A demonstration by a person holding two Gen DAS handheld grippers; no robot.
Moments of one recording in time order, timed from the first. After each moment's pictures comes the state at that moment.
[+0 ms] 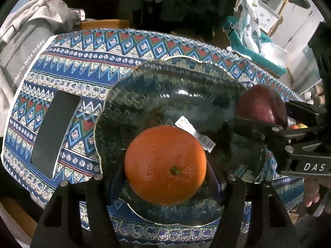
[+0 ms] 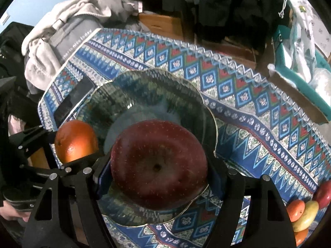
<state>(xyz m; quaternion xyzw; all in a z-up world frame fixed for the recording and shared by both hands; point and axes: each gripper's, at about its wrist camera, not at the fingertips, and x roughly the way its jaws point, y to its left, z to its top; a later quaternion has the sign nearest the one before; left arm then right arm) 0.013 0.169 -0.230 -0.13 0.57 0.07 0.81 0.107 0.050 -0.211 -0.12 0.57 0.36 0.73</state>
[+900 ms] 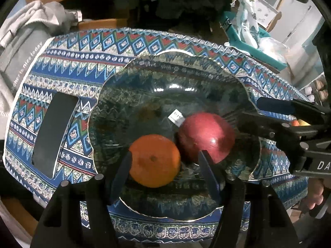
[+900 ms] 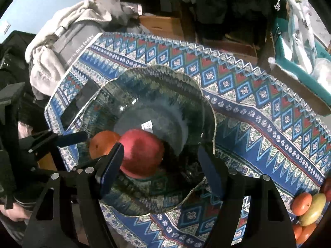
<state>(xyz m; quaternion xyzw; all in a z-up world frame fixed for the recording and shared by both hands) 0.015 0.160 -0.226 -0.12 0.58 0.06 0.81 0.104 0.038 -0.193 -0.08 0.57 0.37 0.73</state>
